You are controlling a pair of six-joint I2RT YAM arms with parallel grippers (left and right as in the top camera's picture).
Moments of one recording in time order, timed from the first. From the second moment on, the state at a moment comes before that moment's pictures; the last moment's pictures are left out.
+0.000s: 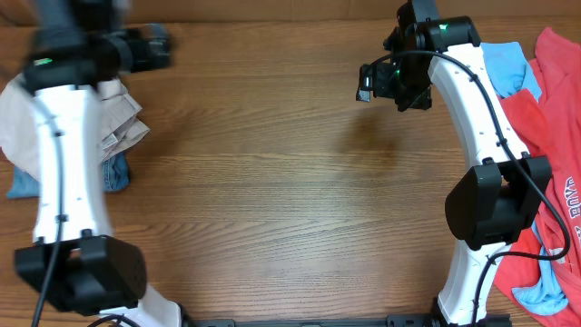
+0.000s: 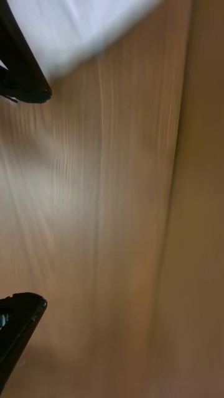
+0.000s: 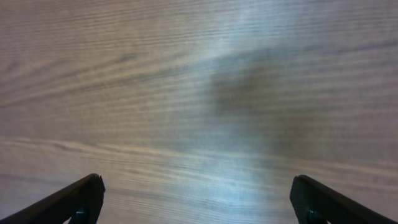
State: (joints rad) left arm 0.15 1.79 1.85 -0.85 0.32 -0.05; right arm 0.15 2.12 2.05 -1.29 -0.20 0.22
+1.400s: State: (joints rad) left arm -0.33 0.77 1.03 -0.95 -0.14 -0.23; right arm 0.15 0.96 1.07 -0.86 -0.03 0.28
